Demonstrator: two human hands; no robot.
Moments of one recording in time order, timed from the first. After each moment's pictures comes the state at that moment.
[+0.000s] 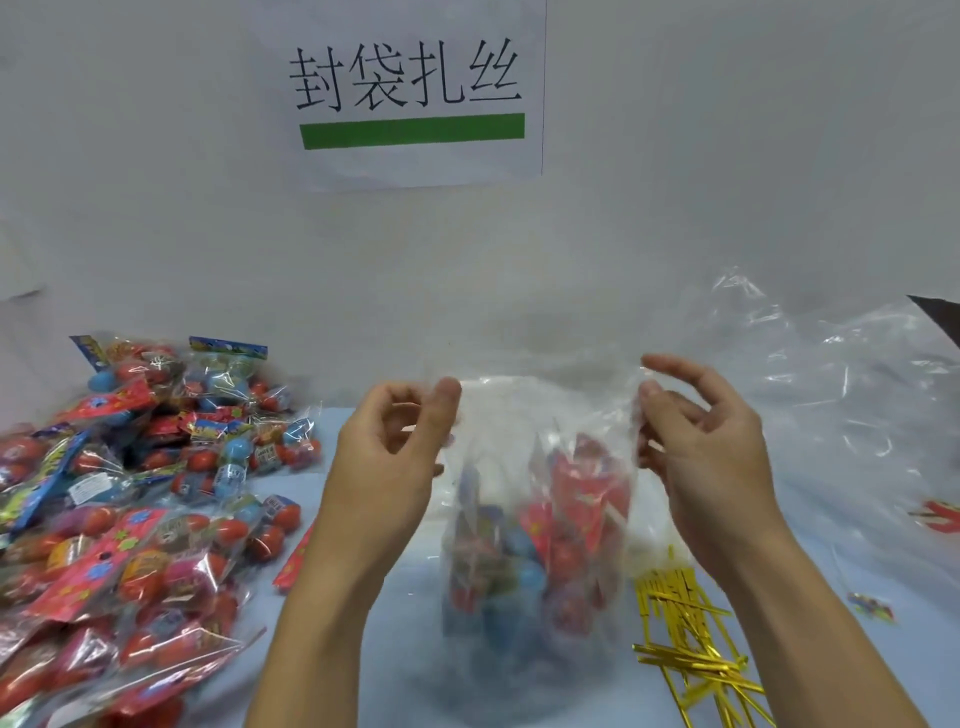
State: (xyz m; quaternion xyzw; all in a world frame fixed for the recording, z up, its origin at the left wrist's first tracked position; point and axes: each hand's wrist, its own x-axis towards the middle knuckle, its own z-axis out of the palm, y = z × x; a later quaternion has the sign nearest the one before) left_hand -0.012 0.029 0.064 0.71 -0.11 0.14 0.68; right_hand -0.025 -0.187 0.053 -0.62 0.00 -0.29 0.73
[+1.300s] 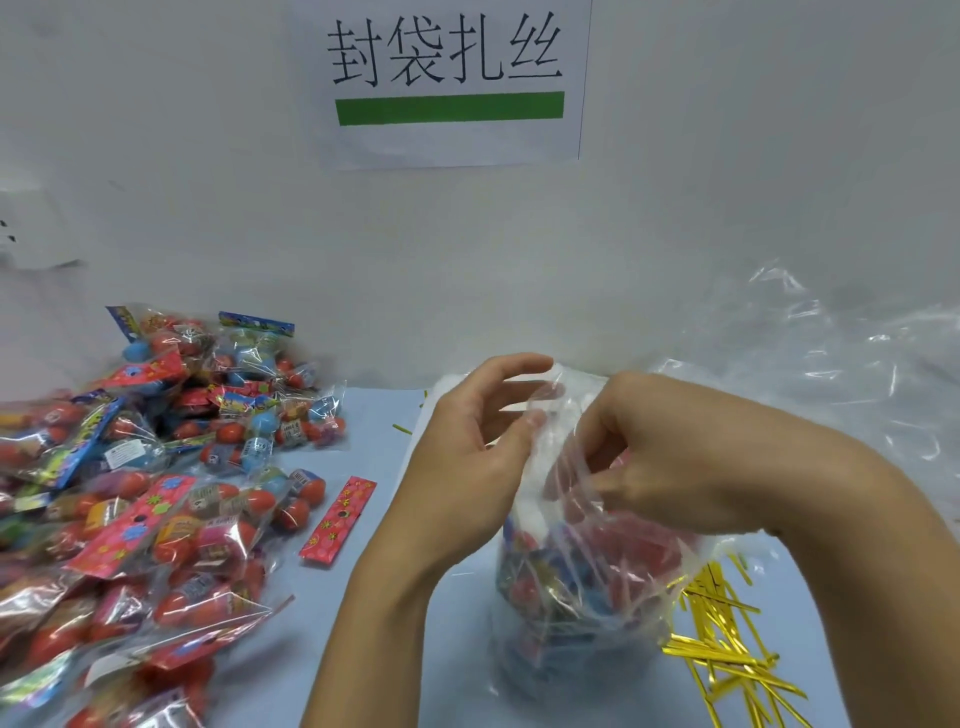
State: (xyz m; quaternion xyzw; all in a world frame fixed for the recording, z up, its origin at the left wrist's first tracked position) left_hand -0.016 0.009 0.062 0.71 -0.23 0.06 0.66; right_hand -0.055 -0.146 0.130 -0.97 -0.14 0.05 0.21
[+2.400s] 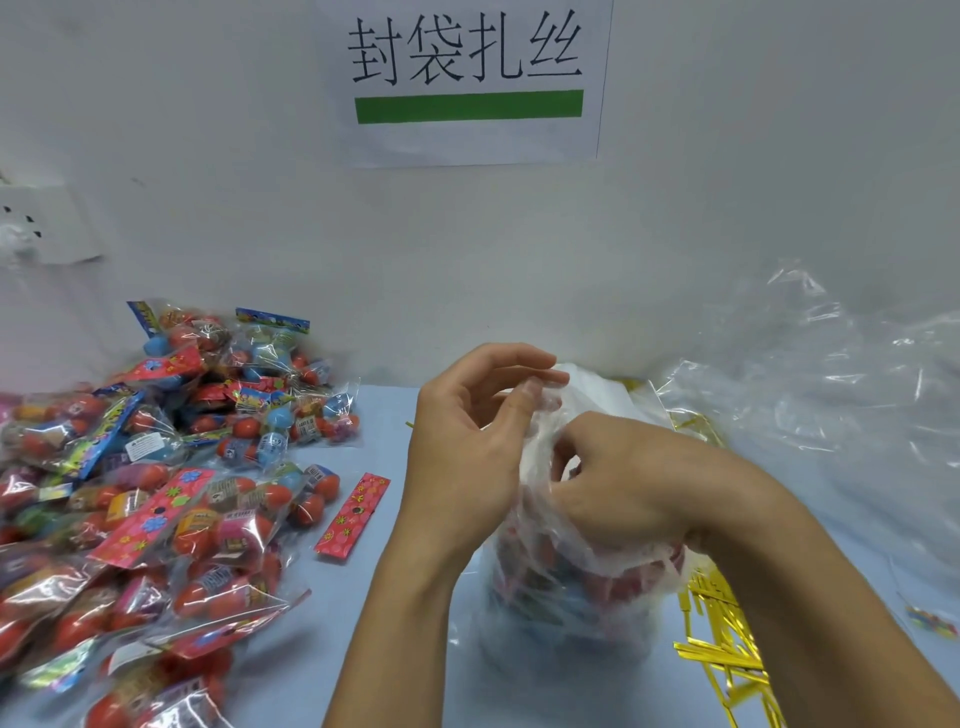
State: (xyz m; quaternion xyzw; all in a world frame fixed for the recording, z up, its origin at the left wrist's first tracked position) left_hand -0.017 0.009 0.065 0.66 -0.21 0.17 0.70; right_hand -0.038 -0.119 0.102 -0.97 -0.06 0.10 0.23
